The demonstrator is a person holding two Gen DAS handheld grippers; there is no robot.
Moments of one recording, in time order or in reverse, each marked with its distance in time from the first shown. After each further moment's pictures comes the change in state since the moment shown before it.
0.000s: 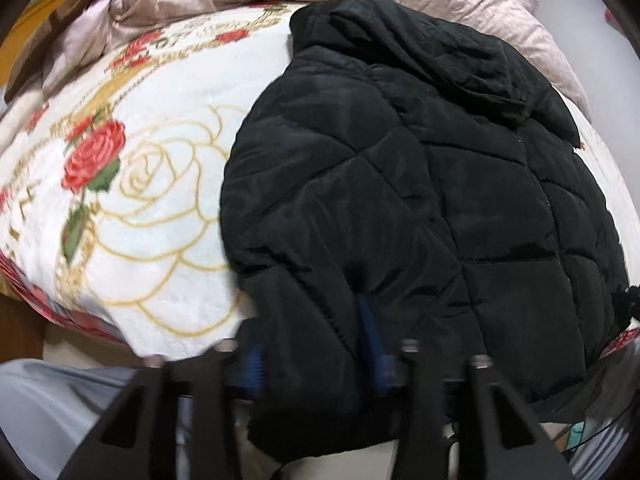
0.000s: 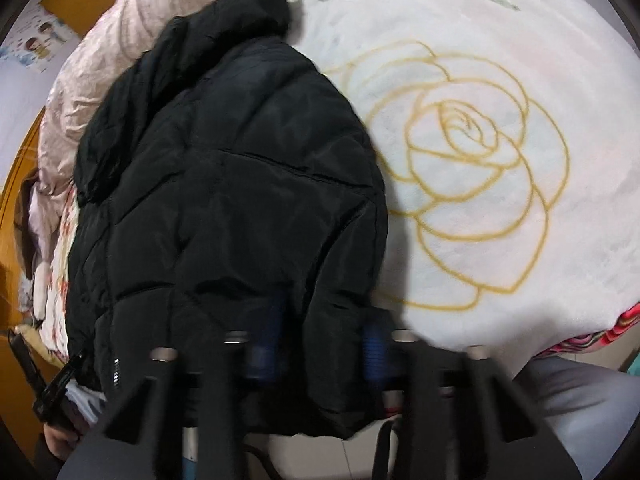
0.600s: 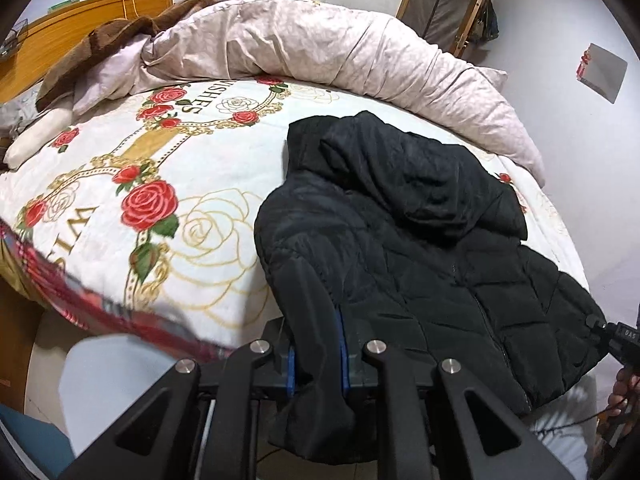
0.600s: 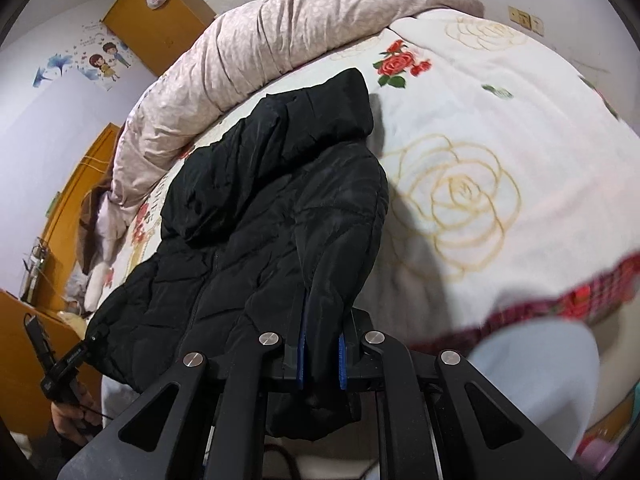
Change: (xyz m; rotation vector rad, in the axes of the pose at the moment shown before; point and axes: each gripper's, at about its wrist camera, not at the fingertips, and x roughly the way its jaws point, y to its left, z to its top) left arm -0.143 0.029 -0.016 -0.081 -0.207 -0.124; right arm -0.130 0.007 -0.048 -0.017 -0.172 0.183
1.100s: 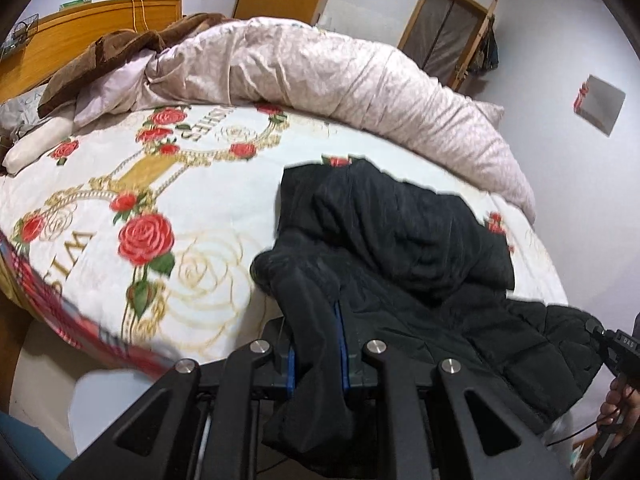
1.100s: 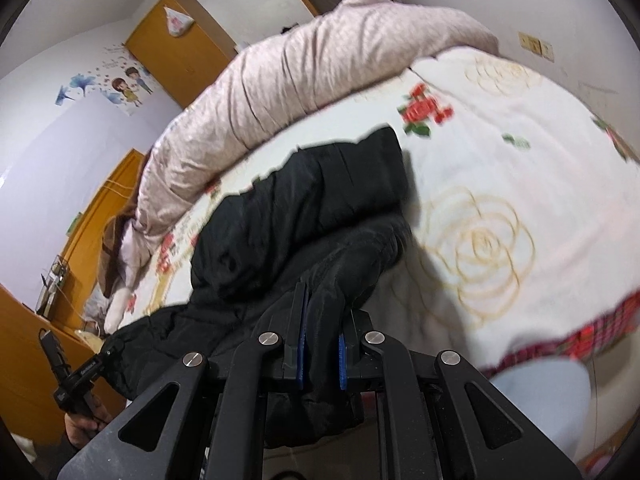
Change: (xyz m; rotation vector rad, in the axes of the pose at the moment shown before) left arm -0.008 0.000 0.048 -0.062 -0.102 -0.041; right arm -0.015 0.039 0.053 -0.043 -0.147 0.067
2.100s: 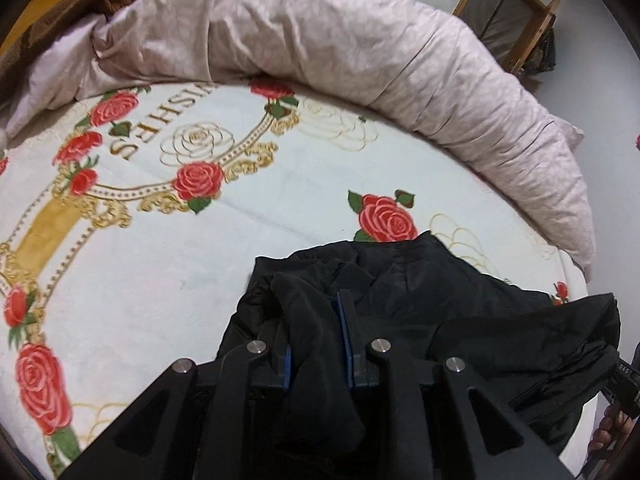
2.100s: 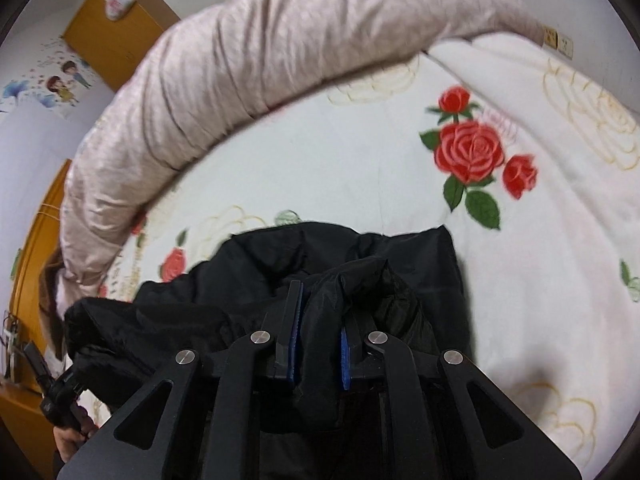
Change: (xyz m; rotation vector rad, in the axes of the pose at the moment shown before) left arm 0.276 0.006 0.164 -0.093 0.127 0.073; right arm 0.258 -0.029 0.174 0.080 0.150 -0.173
